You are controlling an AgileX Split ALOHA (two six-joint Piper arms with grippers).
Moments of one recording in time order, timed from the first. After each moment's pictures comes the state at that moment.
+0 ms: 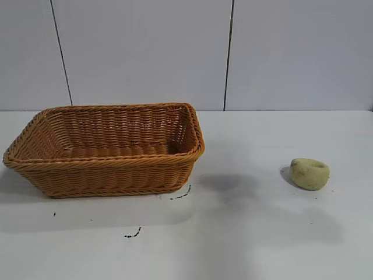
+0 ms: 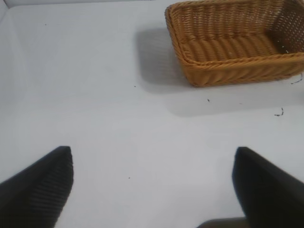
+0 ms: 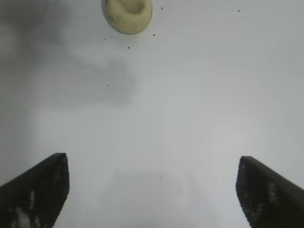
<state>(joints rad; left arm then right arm) -0.06 0.00 -0.50 0.04 1.06 0.03 0.05 1.67 -1.28 -0.01 1.01 0.00</state>
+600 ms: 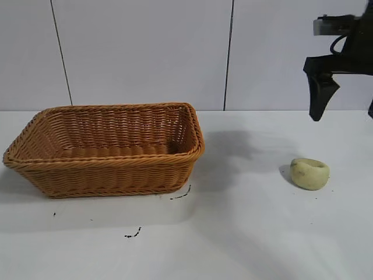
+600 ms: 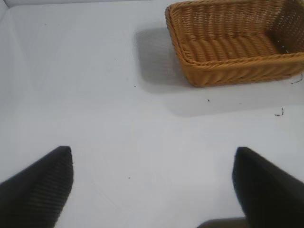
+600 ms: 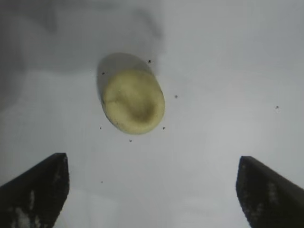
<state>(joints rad) -0.06 0.00 -0.50 0.04 1.06 0.03 0.13 1.99 -1.53 0.01 1.01 -0.02</state>
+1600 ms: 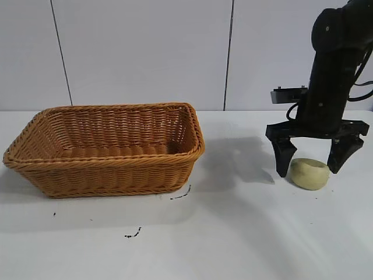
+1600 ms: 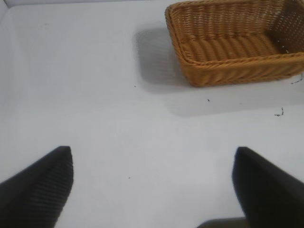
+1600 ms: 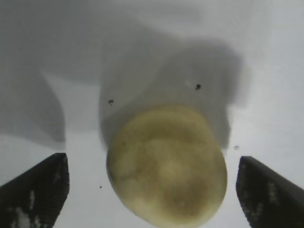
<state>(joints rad) -0.06 0.00 -0.50 0.04 1.06 0.03 0.12 2.22 -1.53 0.00 0.91 -0.02</state>
